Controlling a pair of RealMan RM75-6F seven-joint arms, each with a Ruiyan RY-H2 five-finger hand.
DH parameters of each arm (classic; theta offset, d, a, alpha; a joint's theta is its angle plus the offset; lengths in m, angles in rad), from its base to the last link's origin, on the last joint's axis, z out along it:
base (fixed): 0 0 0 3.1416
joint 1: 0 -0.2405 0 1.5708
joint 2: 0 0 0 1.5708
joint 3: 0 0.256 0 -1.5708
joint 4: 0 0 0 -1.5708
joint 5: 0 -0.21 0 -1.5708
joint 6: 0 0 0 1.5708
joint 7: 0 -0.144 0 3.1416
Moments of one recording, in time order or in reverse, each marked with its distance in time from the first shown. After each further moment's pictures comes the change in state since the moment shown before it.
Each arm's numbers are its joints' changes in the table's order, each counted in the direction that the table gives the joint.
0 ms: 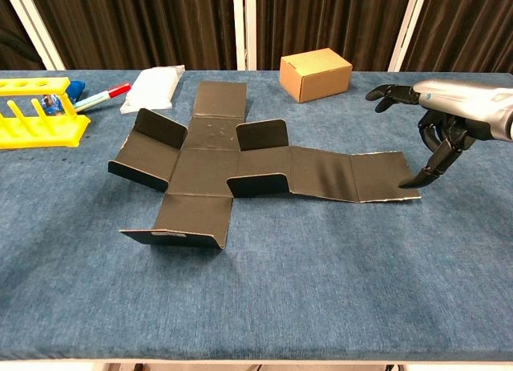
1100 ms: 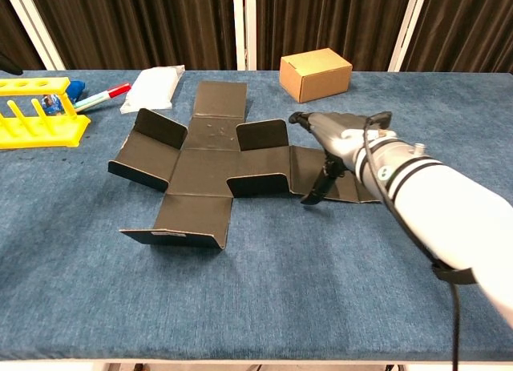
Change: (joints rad) left arm -0.036 -0.035 0.034 0.068 0.007 -0.054 0.094; right arm -0.221 -0.524 0.082 0.326 -0.289 -0.190 0.273
